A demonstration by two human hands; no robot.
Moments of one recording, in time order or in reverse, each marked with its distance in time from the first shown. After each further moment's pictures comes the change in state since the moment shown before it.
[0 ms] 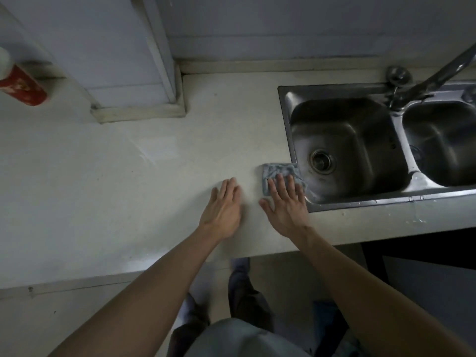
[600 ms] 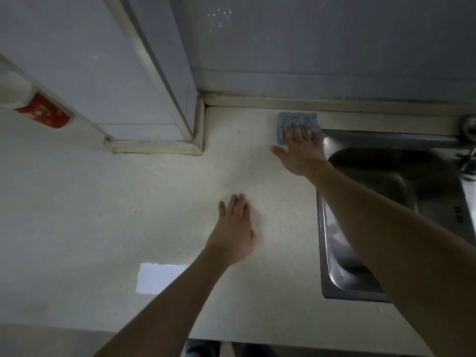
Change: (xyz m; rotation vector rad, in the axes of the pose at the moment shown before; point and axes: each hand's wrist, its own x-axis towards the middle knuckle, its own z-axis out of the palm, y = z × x) left_hand 0.089 -0.018 -0.052 -0.007 -0.092 -0.137; right_hand 0.276 0.013 -0.119 -0.119 0.027 -0.140
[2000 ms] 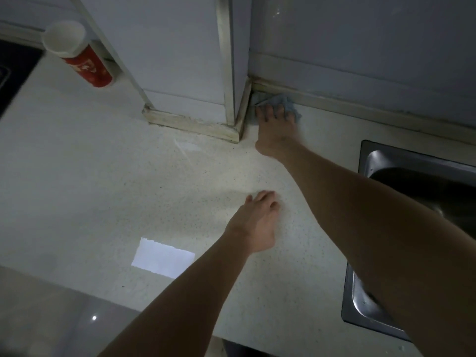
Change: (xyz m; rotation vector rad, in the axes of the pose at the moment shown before) left_hand 0.000 -0.018 -0.014 -0.163 0.087 0.047; right_hand 0.052 -0.157 -0.022 -0.184 0.043 -0.230
